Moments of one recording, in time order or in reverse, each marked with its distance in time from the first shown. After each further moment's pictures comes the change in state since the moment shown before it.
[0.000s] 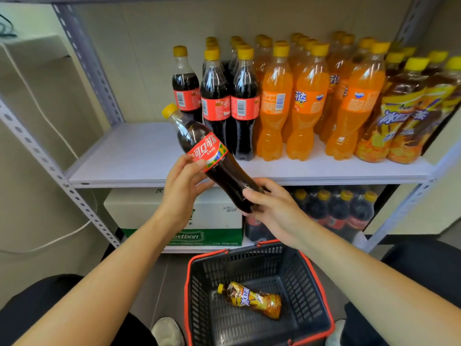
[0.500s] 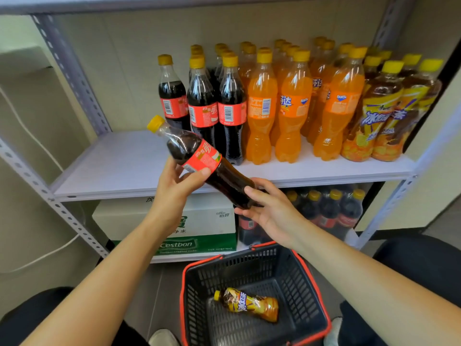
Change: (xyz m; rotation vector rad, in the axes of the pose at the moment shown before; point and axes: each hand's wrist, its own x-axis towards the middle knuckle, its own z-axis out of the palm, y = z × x) left_hand 0.005 0.005 0.002 0.165 -0.045 0.092; right_hand 0.005 -0.002 -0.009 0.167 0.069 0.017
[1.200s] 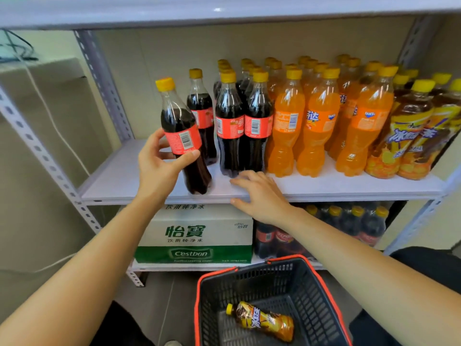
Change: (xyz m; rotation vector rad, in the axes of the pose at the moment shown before) left_hand 0.056 0.027 -0.071 0.349 0.248 0.252; right_hand 0.078 0.000 0.035 -1.744 -0.081 -0.546
